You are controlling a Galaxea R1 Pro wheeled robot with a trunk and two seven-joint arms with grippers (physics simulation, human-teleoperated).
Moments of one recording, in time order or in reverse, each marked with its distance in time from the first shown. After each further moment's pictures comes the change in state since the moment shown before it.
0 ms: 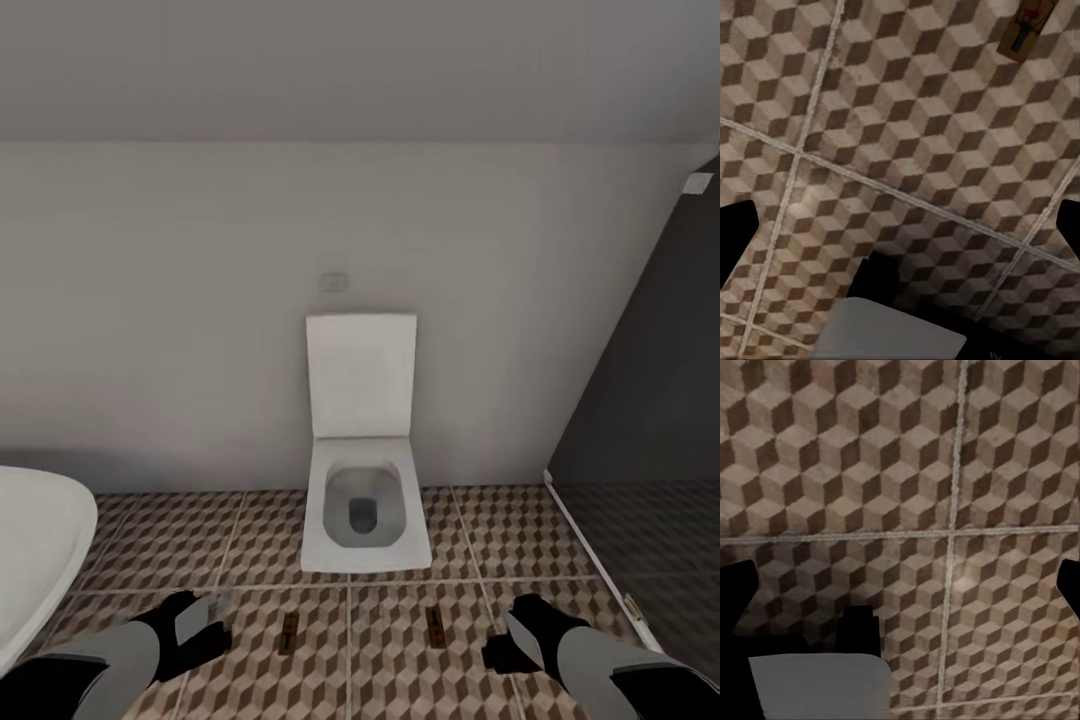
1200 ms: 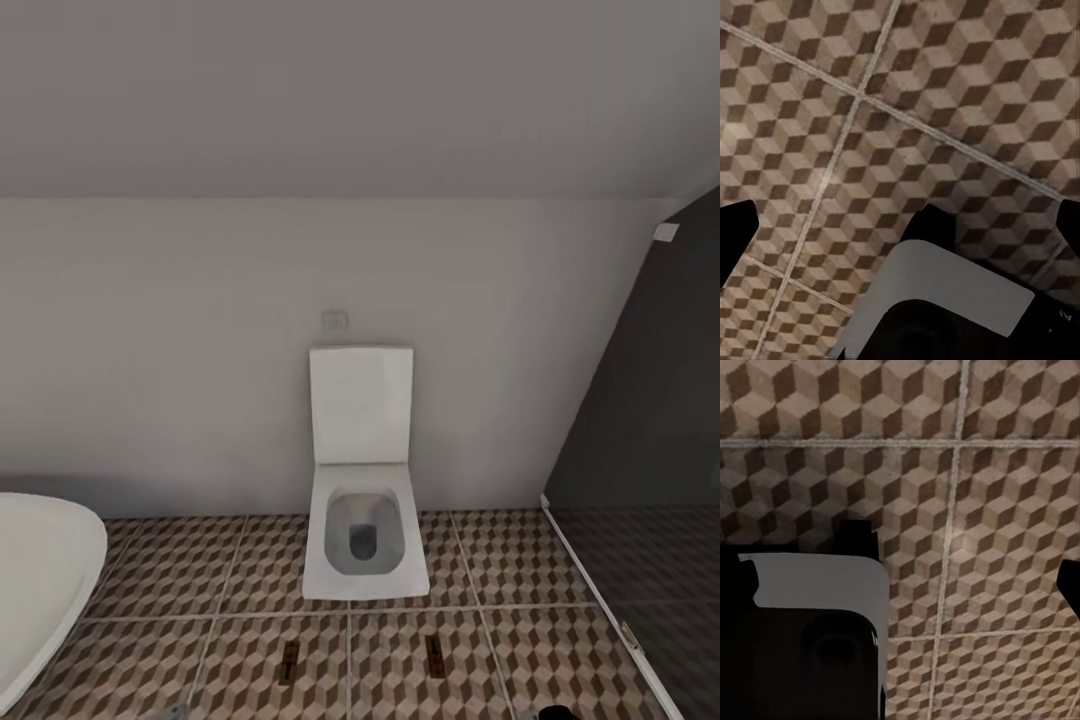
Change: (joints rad) left arm 0.262 0.044 0.004 0.012 0.025 -0.195 -0.047; right arm 0.230 -0.004 -0.001 0.007 0.000 -0.093 0.004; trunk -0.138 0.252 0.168
